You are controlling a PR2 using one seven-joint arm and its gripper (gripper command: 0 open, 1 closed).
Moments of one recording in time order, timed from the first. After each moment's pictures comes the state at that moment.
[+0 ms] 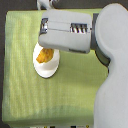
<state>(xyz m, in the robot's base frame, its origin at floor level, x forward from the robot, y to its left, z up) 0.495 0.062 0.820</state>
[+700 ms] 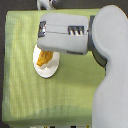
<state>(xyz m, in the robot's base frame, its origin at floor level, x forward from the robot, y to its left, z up) 0.490 0.075 0.805</state>
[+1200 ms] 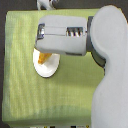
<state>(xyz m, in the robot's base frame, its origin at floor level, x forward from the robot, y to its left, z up) 0.483 0.081 0.802</state>
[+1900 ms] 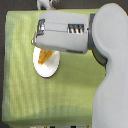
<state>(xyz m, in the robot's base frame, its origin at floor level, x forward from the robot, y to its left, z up) 0.491 0.078 0.822</state>
